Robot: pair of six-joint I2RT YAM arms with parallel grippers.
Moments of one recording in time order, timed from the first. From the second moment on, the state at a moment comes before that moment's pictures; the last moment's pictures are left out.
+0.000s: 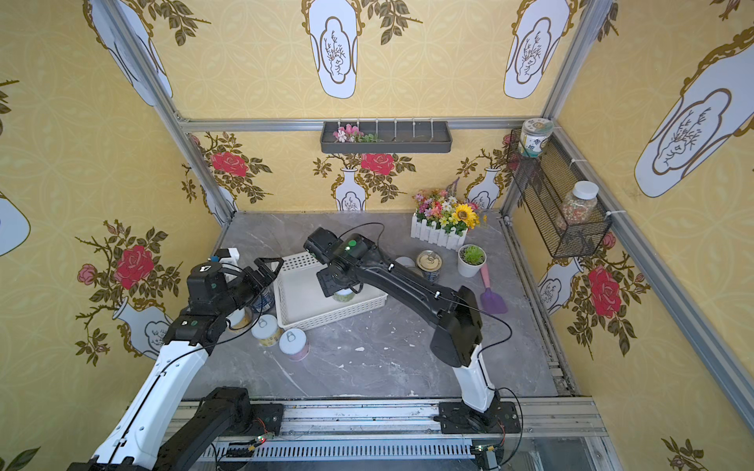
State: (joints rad) left arm -0.06 0.86 0.72 -0.31 0.34 -0.85; right arm 0.92 2.06 2.10 -1.20 0.18 0.39
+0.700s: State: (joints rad) left arm -0.06 0.84 0.73 -0.31 0.33 -0.85; right arm 0.66 2.43 2.28 -1.07 0.07 0.31
